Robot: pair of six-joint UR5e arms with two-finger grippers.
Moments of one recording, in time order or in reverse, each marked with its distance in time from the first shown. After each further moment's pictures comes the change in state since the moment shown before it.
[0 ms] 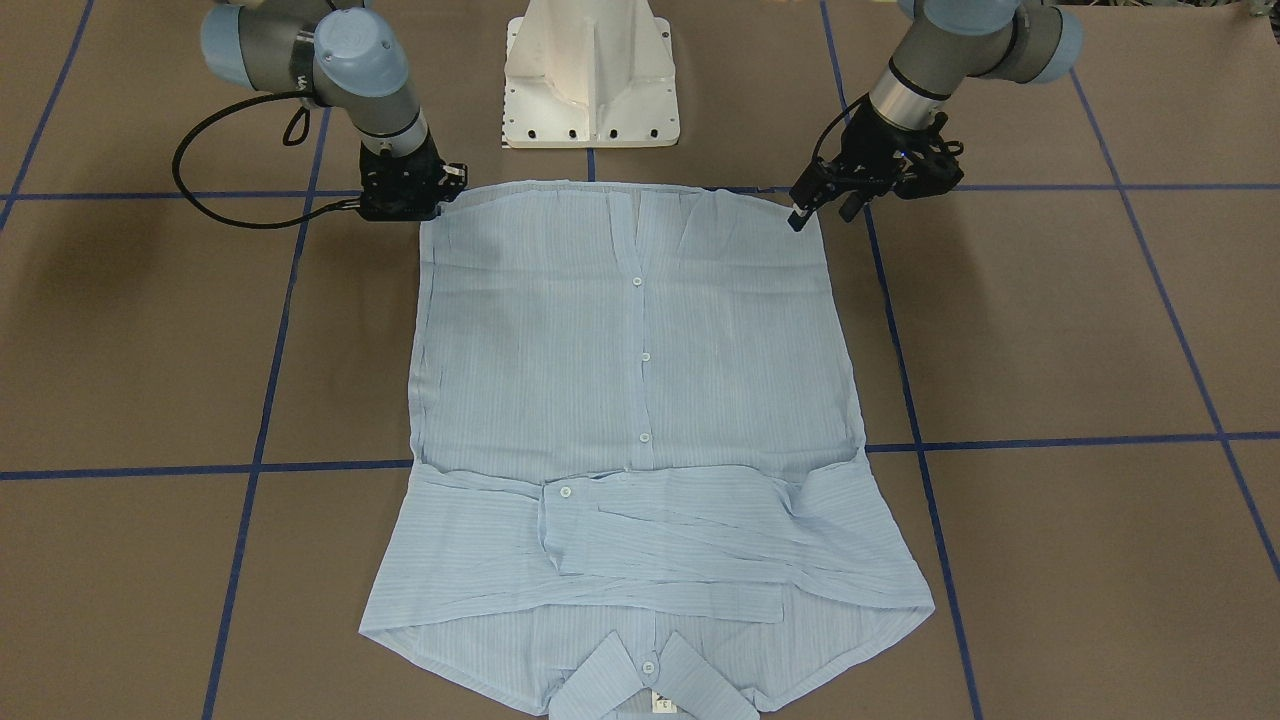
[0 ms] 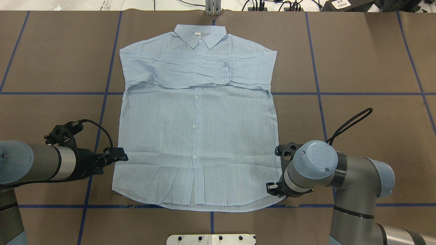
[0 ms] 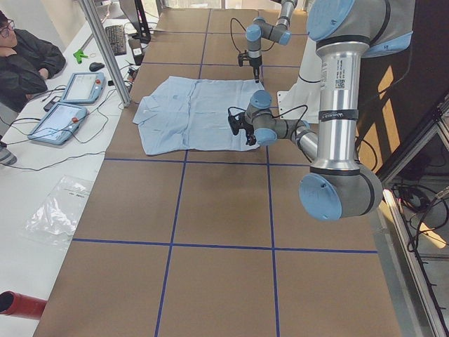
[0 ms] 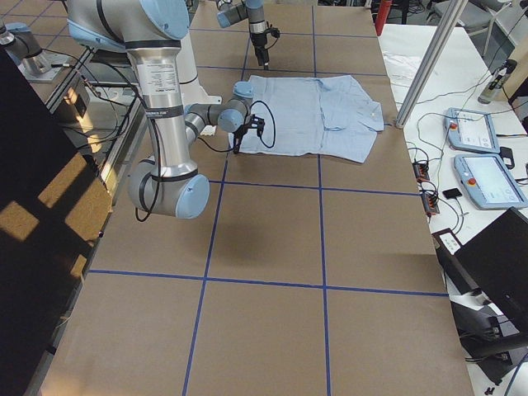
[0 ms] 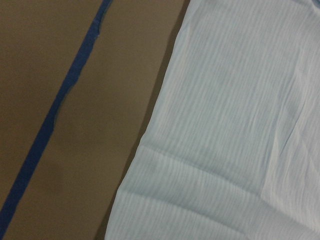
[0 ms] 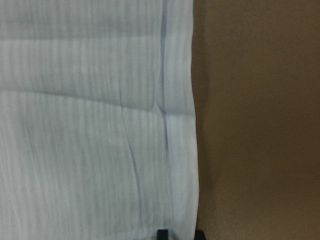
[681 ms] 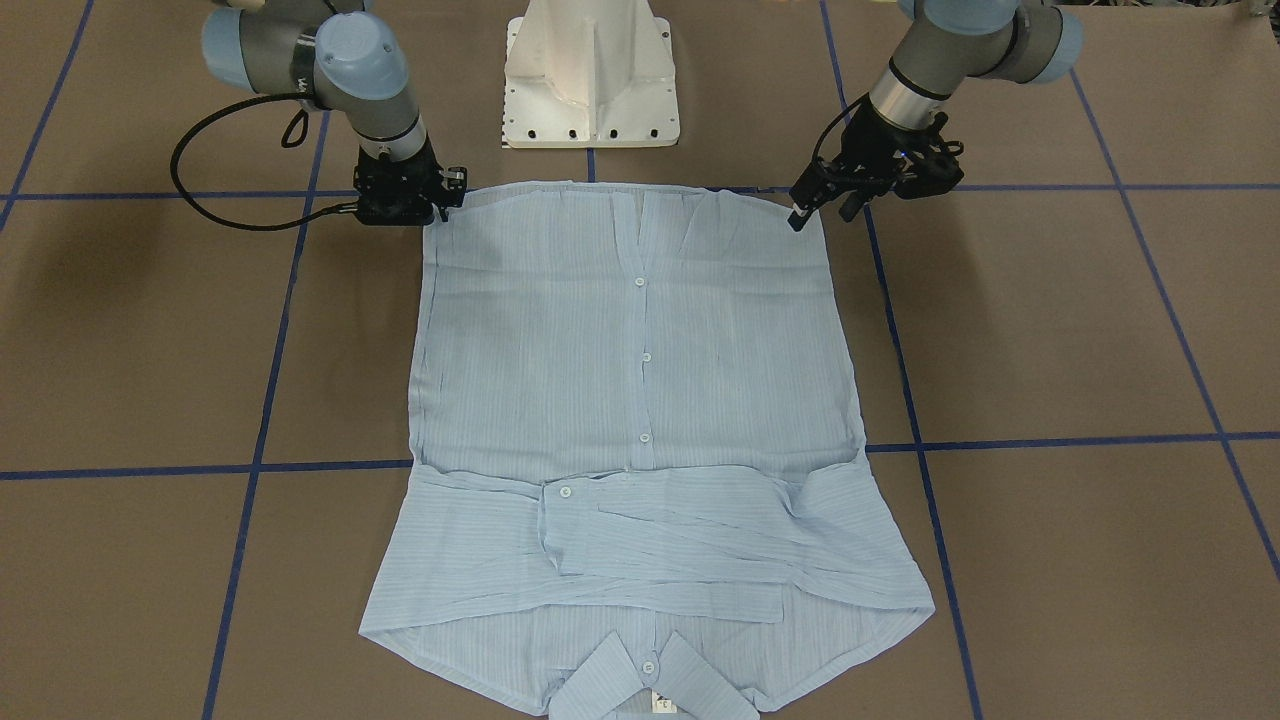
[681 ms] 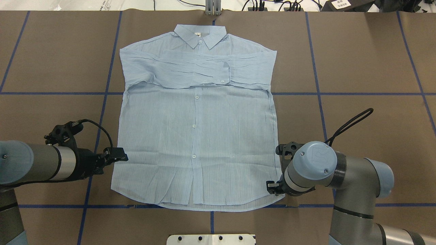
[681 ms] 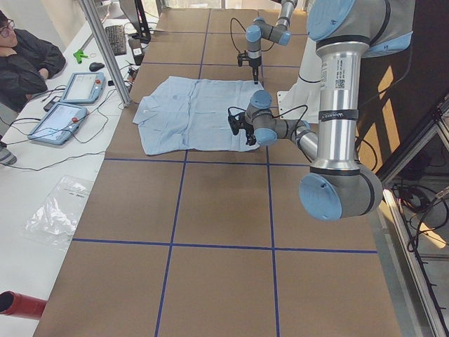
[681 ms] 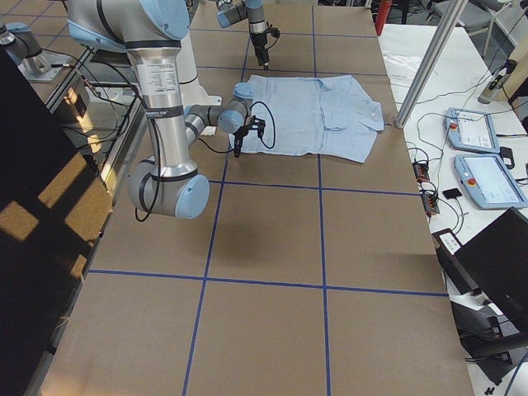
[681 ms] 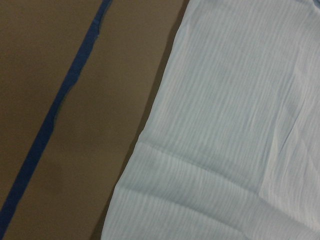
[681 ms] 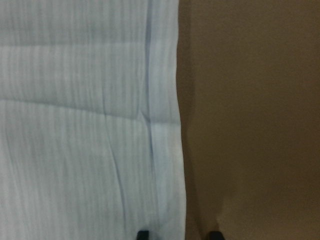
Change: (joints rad) left arm 0.000 0.000 0.000 -0.001 0.000 0.000; right arm -0.002 -0.002 -0.012 0.002 -0.023 0.002
